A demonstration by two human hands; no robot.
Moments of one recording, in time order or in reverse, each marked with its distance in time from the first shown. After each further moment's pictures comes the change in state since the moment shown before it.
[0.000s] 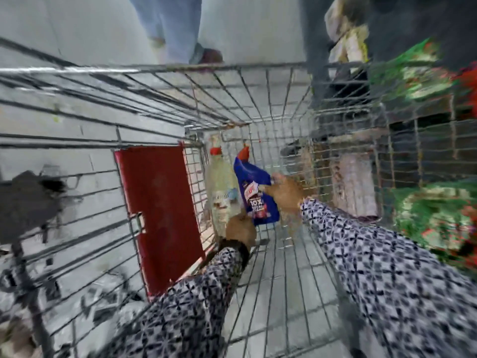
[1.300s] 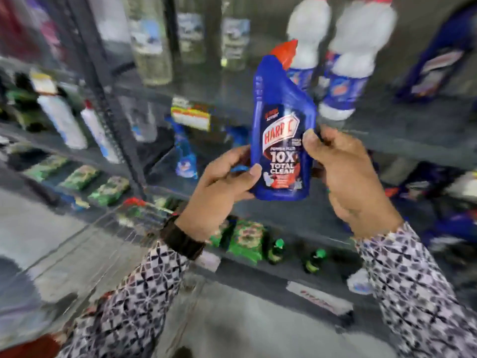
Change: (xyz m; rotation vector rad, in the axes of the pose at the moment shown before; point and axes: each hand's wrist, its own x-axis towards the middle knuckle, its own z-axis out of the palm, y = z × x) left_hand -0.682 -0.029 0.095 0.255 -1.071 1.406; right_hand -0.848 0.165 -0.073 1.094 1.467 -0.607
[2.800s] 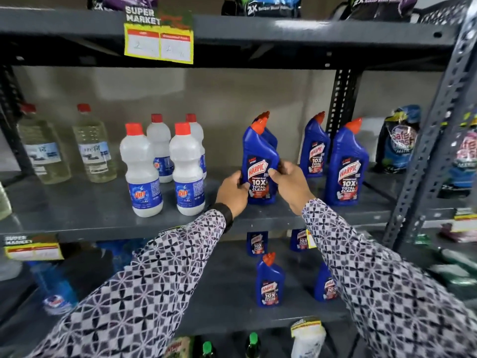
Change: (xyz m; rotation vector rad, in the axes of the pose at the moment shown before) left_hand 0.239 0.008 0.278 0.435 -0.192 0.121; right_hand 0.125 -0.018 -0.264 -0.253 0.535 -0.055
